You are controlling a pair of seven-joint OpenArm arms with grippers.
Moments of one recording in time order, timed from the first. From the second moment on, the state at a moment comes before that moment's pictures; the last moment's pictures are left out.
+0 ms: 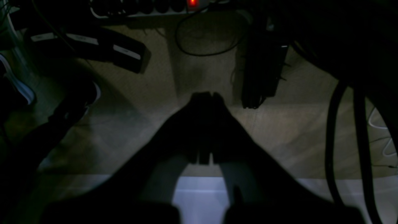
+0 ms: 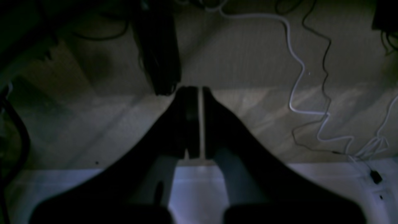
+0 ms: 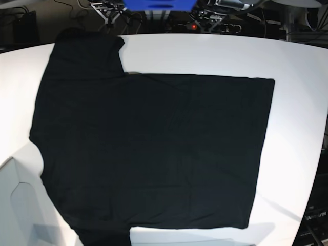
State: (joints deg) left arm 2.1 -2.2 3.3 2.9 -2.2 0.6 1.4; right arm -7.3 -0.8 1.6 6.8 0.4 -1.0 -0.6
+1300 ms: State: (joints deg) left arm 11.6 -4.4 3.2 14.6 -2.2 0.5 1.6; right arm -16.2 -0.9 1.6 16.6 0.2 -0.9 -0.8
